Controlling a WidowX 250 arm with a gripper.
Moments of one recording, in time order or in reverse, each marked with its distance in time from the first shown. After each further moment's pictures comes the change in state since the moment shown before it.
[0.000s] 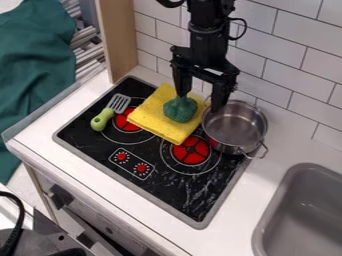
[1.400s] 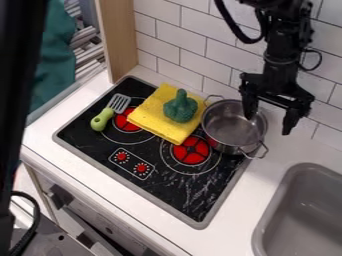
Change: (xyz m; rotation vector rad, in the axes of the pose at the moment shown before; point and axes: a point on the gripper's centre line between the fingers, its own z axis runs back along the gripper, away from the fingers) arm 0.050 -0.091 -0.043 -0.054 -0.036 0.000
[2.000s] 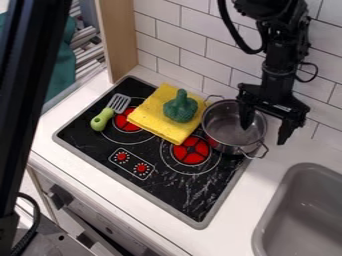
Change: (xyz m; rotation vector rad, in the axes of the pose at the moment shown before) arm -0.008 0.004 -0.016 0.010 0.063 0.010
